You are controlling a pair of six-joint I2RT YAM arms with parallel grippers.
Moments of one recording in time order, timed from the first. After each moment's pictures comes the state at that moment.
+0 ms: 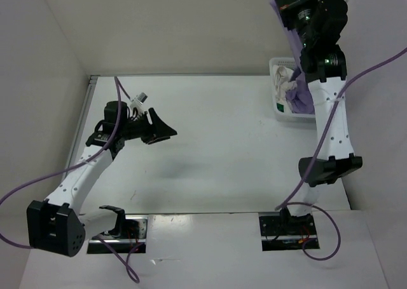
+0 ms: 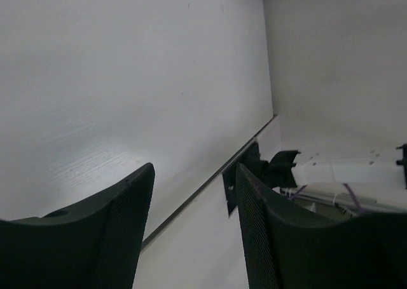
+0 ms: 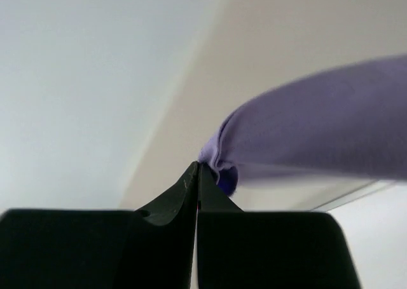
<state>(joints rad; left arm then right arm) -0.17 1.16 0.89 -0.31 0.75 -0.68 0.06 1.74 2.20 -0.39 0.09 1.12</state>
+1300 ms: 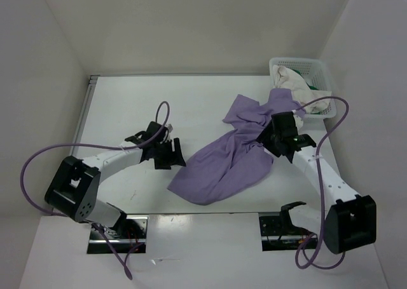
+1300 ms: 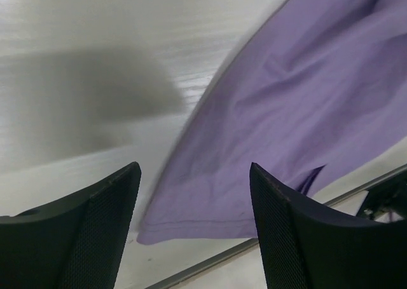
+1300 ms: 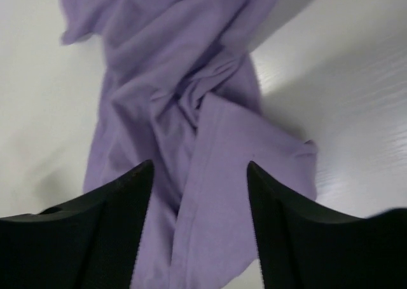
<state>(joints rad) -0.44 1.44 0.78 -0.38 0.25 -0.63 0.23 1.10 0.81 -0.57 0.15 0.84</state>
